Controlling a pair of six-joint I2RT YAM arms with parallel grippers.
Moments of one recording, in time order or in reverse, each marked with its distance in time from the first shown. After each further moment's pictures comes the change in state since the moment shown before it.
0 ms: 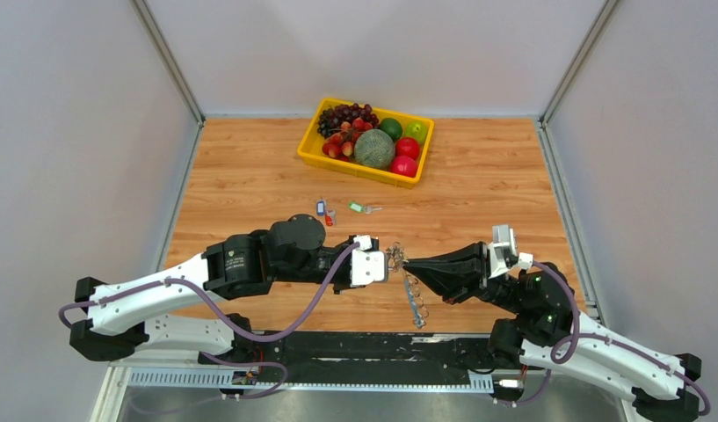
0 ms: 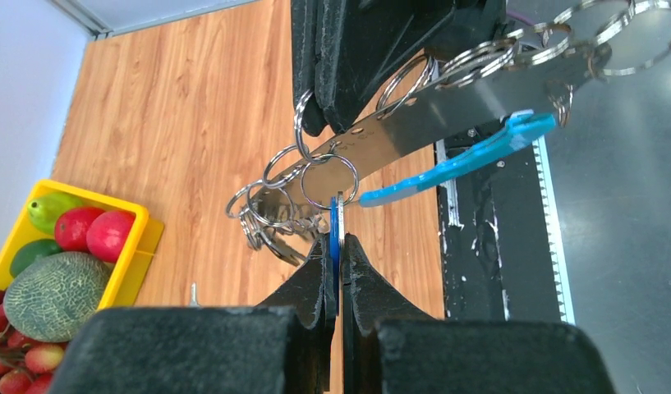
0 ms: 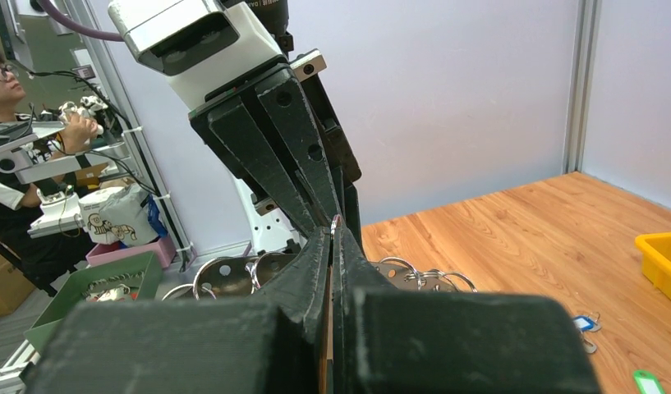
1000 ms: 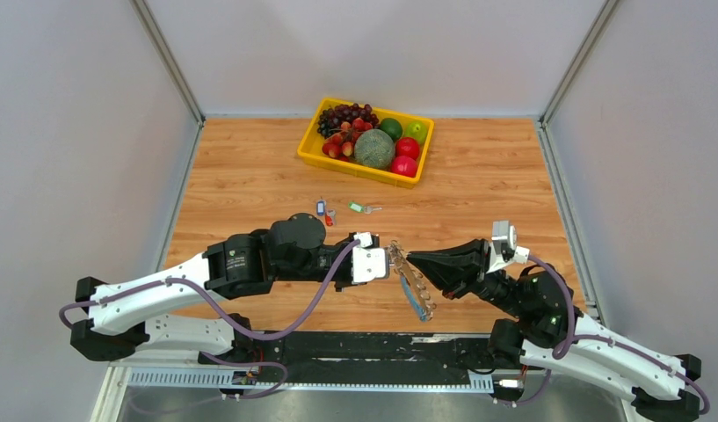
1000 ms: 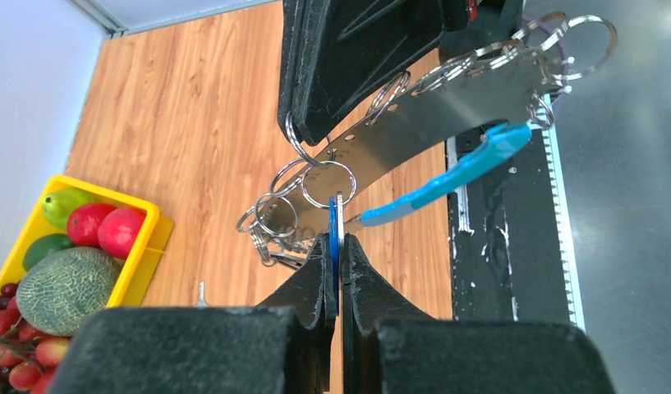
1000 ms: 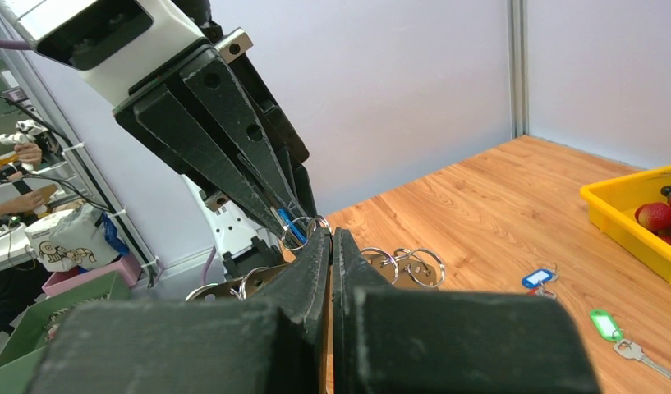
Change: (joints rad) left arm 0.002 0.002 0.000 0.015 -0.018 -0.002; right arm 0.010 -0.035 0.000 -0.095 0.158 0.005
